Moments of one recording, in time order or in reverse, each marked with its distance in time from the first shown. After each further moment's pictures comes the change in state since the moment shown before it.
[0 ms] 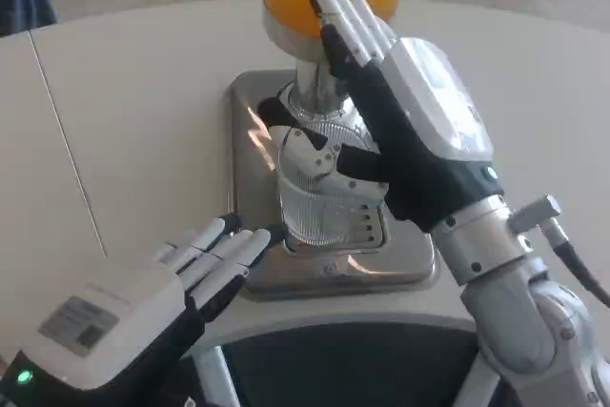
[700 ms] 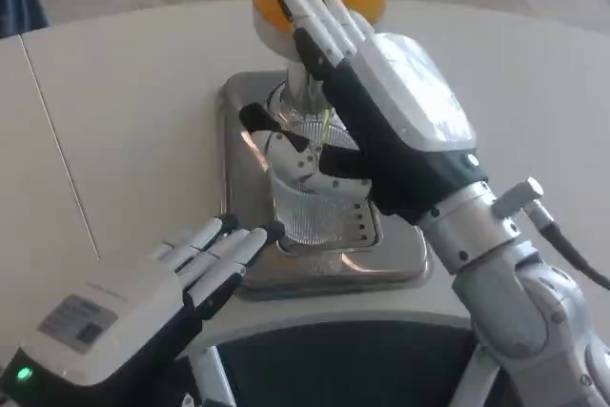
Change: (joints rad) left arm -0.011 0.000 -0.001 0.015 -0.002 0.005 -0.010; right arm -0.053 -0.035 0.037 0.019 -0.028 0.028 0.044
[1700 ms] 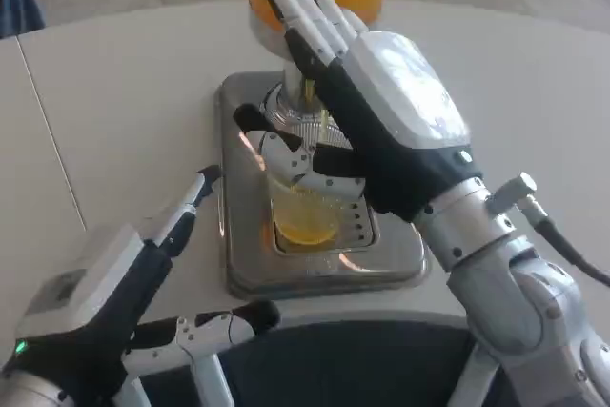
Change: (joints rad) left arm -0.059 -0.209 -0.048 -0.070 -0.116 0.389 -0.056; right arm -0.016 -0.007 0.019 -0.004 -0.006 0.020 0.007
